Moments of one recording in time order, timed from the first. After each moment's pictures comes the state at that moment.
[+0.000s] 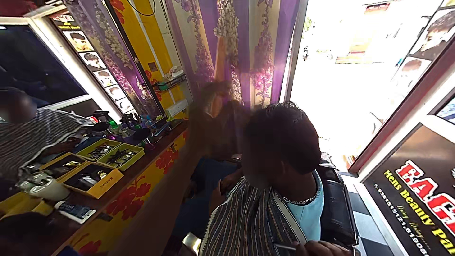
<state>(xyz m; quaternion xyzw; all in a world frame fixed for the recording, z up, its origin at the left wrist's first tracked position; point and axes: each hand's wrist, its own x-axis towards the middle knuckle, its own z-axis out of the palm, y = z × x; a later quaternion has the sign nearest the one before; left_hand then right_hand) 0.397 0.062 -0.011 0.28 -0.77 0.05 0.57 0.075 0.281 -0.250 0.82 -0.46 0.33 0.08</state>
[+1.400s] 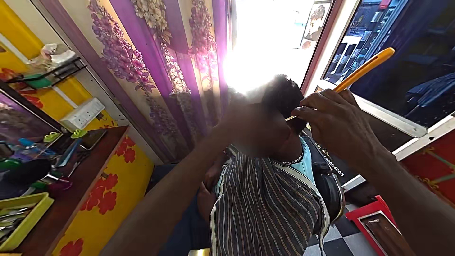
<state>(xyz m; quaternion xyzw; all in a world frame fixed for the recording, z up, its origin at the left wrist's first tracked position) 0.345 0.020 -0.051 0.22 -0.93 -0.04 0.29 0.170 0.191 -0.031 0.76 -0.54 0.17 0.31</state>
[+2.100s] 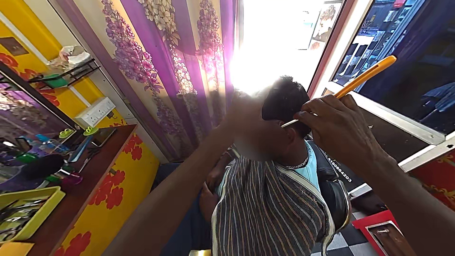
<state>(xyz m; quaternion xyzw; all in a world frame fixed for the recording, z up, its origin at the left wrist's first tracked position) 0.346 0.015 -0.048 0.21 -0.93 0.00 0.31 0.163 0.180 -0.038 0.76 -0.54 0.15 0.34</state>
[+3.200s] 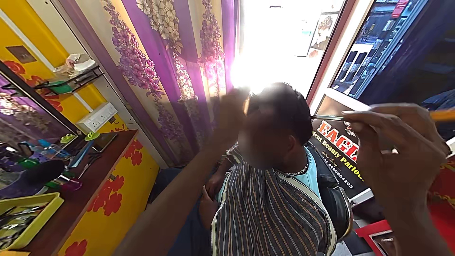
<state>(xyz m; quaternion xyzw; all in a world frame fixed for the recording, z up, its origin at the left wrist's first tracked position) 0.367 -0.005 -0.056 0.17 -0.84 -0.07 0.51 0.166 0.233 -0.043 0.62 -0.55 0.44 0.34</state>
